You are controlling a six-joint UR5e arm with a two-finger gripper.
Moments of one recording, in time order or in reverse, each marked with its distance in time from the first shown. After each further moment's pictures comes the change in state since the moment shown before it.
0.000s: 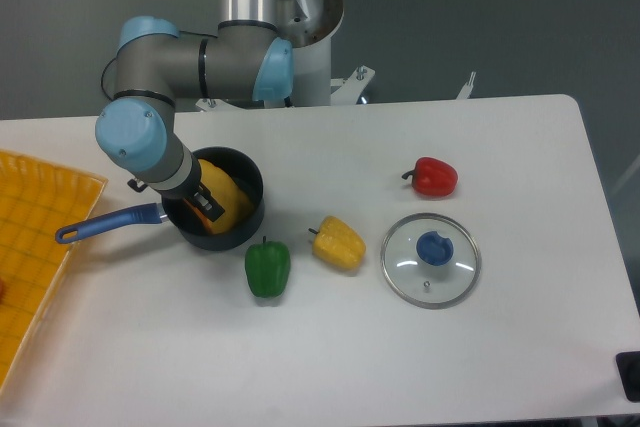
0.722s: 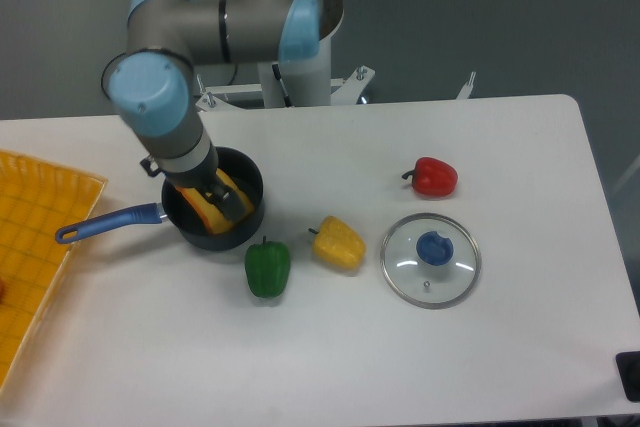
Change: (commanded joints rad) arm 0.115 0.121 0.067 -0.037 -0.043 0.005
